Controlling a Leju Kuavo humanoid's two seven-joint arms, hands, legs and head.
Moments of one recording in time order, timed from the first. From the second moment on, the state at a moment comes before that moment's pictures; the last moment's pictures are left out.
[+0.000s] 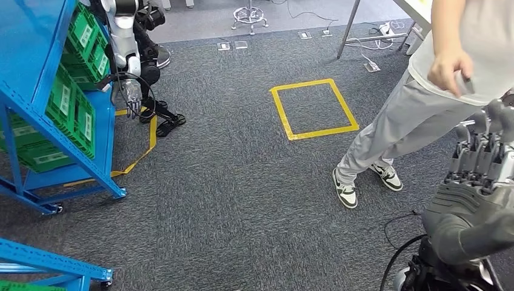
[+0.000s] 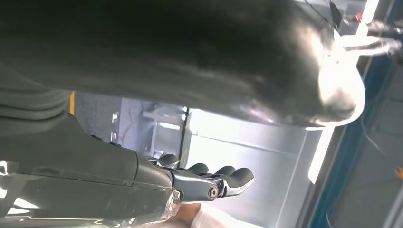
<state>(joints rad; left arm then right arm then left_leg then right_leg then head) -0.12 -0.02 -1.05 -0.20 0.80 0.31 -0.10 0.12 -0.33 0.32 -2.40 0.38 -0.68 0.16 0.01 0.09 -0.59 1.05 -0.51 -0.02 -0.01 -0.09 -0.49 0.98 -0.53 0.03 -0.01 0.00</state>
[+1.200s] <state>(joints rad) -0.13 -0.04 -1.12 -0.20 0.76 0.31 -0.08 -0.07 -0.16 0.25 -0.37 -0.26 -0.47 0.05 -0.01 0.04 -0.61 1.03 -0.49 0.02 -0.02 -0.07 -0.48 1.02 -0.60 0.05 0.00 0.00</state>
